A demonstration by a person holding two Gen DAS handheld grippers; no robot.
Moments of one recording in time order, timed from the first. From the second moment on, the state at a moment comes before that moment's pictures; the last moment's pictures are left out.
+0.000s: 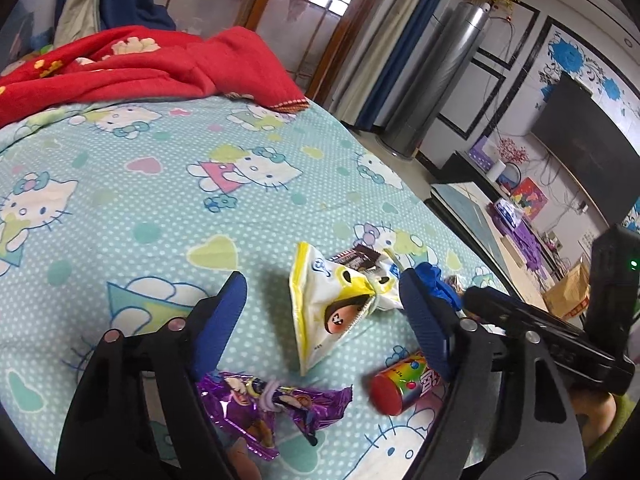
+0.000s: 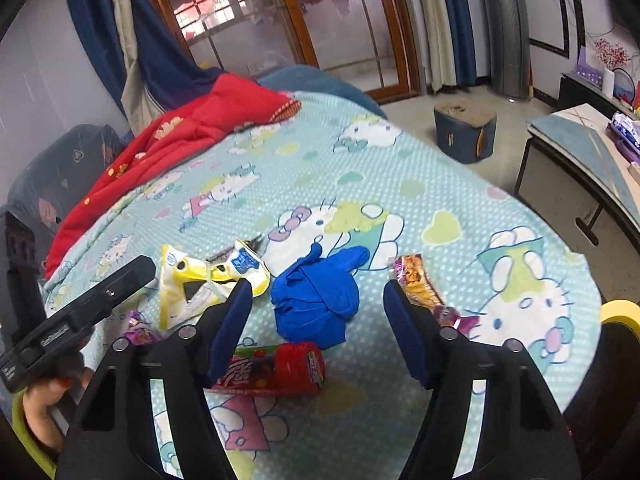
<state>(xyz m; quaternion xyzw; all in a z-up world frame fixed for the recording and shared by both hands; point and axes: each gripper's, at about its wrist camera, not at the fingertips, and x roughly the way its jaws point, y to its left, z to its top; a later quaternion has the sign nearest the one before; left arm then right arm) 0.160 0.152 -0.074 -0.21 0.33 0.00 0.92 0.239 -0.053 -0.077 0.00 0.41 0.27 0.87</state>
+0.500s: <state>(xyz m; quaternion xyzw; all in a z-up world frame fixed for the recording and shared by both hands) 0.171 0.149 -0.093 -0.21 0.37 -0.01 0.91 0.258 -0.038 -0.108 0.01 0.44 0.26 0.86</state>
